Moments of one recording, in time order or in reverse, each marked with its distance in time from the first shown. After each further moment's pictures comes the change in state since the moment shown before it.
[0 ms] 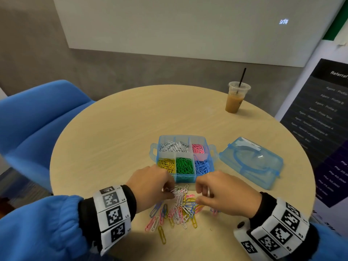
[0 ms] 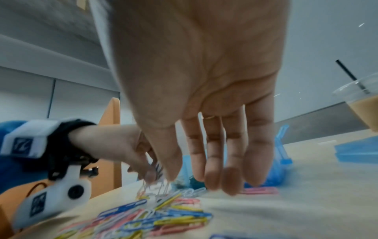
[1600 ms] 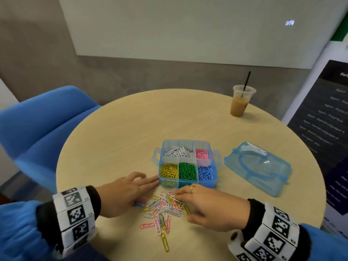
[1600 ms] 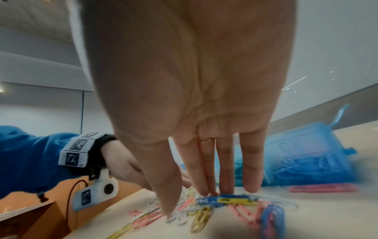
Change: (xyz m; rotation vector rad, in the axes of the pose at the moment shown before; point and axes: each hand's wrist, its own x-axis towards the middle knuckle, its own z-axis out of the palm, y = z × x) left_hand -0.026 -0.076 0.007 0.172 -0.392 0.146; right_hand 0.015 -0.026 0.005 0.011 -0.215 -0.229
